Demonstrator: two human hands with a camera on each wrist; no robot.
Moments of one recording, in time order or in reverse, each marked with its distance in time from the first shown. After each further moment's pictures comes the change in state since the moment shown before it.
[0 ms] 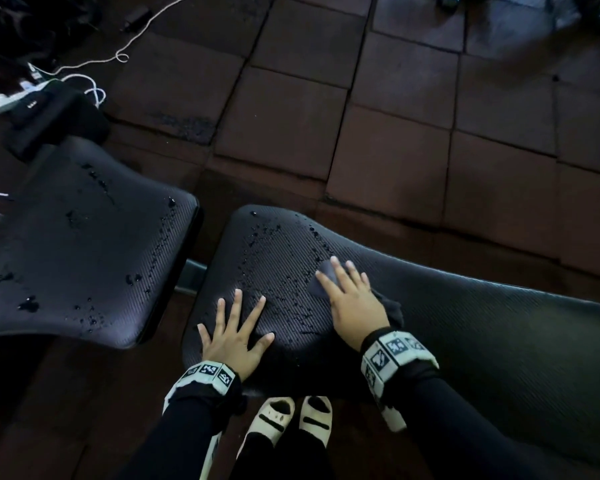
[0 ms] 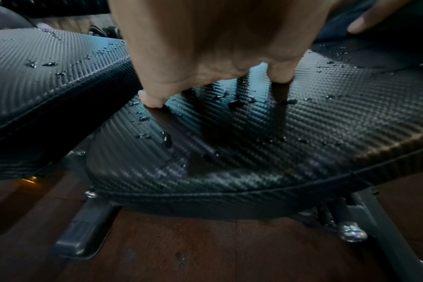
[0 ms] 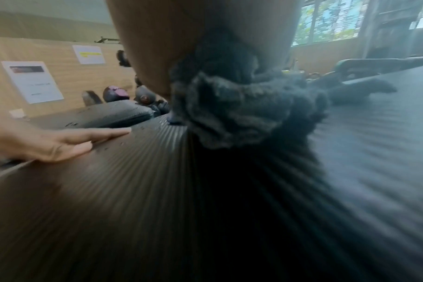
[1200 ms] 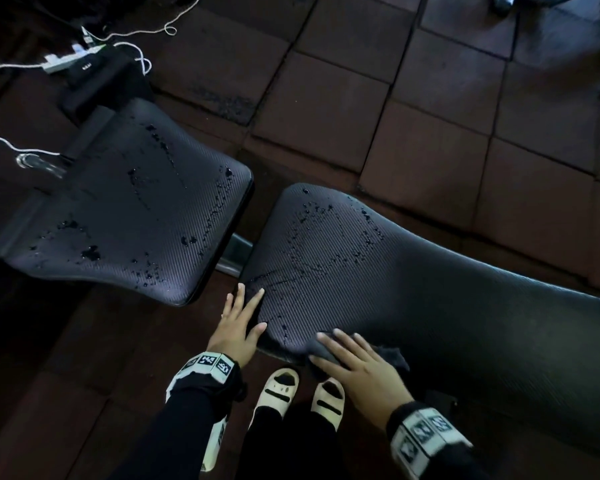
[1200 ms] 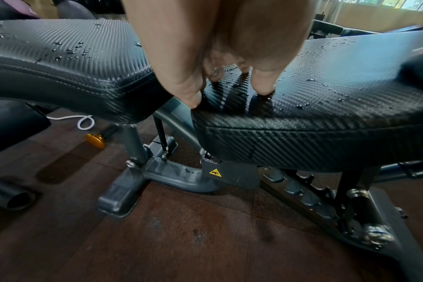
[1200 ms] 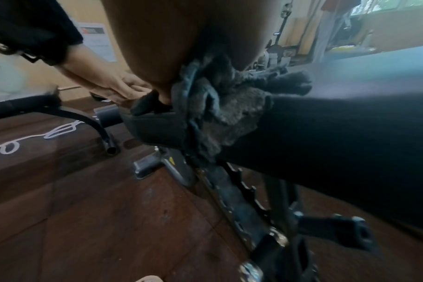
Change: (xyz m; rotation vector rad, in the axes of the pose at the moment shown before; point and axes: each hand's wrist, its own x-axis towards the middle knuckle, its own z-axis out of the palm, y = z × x) left_hand -0.032 -0.078 0.012 -0.430 0.138 0.056; right_hand -0.100 -0.057 0.070 -0.252 -0.139 -0.432
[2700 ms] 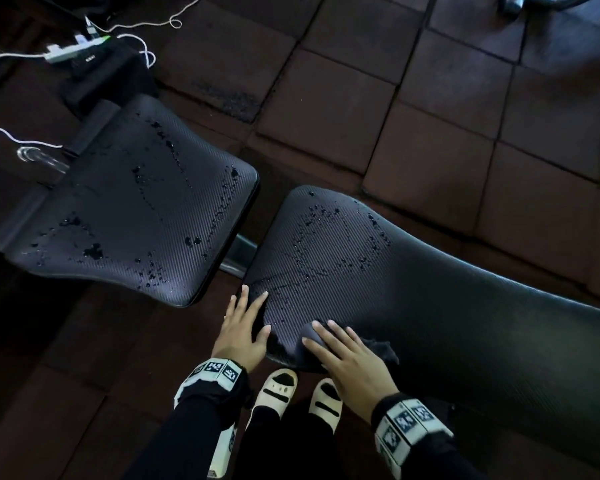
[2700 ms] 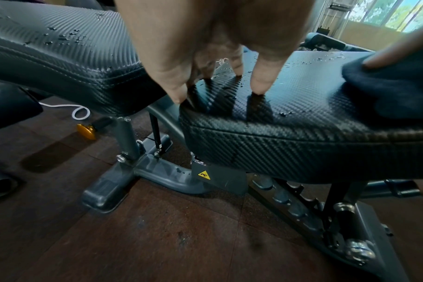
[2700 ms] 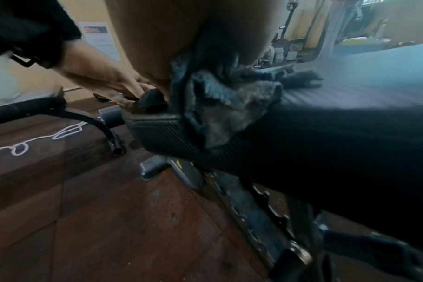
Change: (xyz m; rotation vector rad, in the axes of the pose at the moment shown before) left_hand 0.000 0.005 0.006 -0.003 0.096 -0.020; right_hand 0.031 -0.009 -0.007 0.060 -0.027 0.070
